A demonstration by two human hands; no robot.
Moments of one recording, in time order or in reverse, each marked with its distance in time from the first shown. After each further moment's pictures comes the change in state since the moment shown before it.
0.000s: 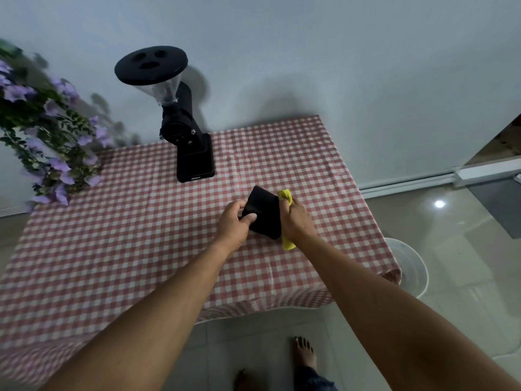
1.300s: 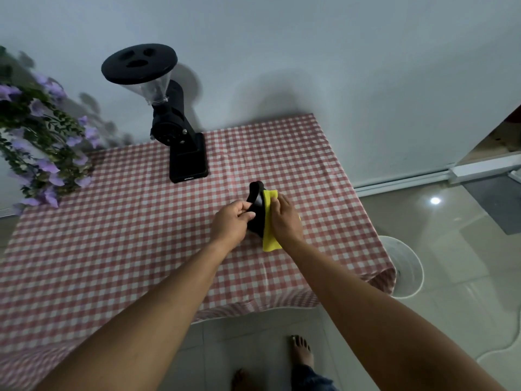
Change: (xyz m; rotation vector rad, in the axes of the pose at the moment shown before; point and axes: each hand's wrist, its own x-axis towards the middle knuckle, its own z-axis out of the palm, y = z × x) left_hand 0.003 0.008 0.009 0.053 0.026 0.015; right_hand 0.006 0.004 0.017 0.246 0.099 -0.054
